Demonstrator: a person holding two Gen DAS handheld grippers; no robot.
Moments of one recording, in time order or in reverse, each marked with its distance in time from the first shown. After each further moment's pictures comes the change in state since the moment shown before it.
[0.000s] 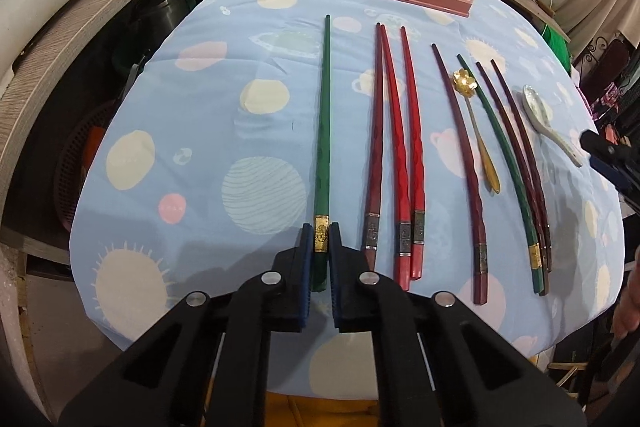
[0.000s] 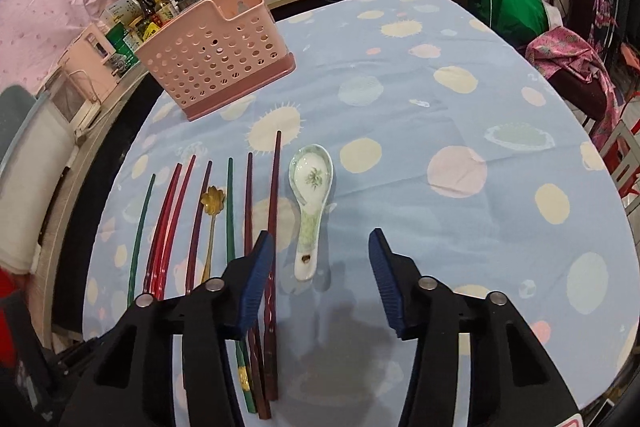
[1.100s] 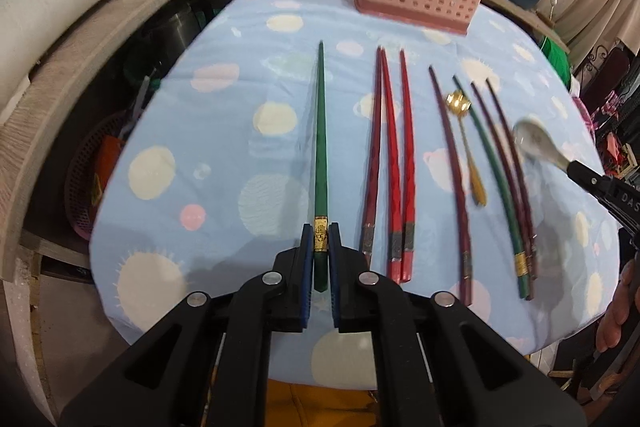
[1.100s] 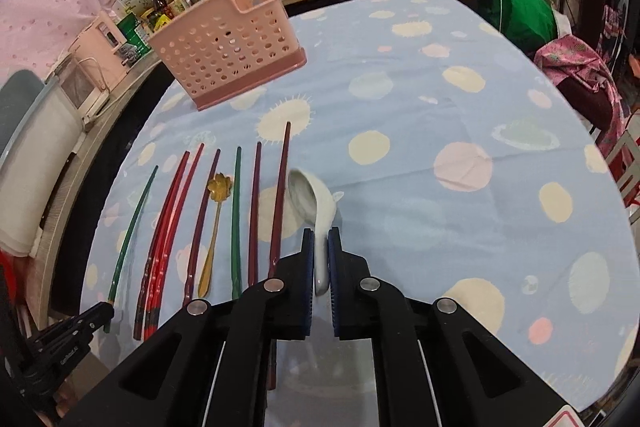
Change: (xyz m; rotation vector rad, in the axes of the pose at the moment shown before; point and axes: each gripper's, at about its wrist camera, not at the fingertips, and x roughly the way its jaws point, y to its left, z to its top) left arm -0.032 0.002 0.008 -0.015 -0.058 0.010; right arm -0.016 0.006 -0.009 -0.060 -0.028 0.005
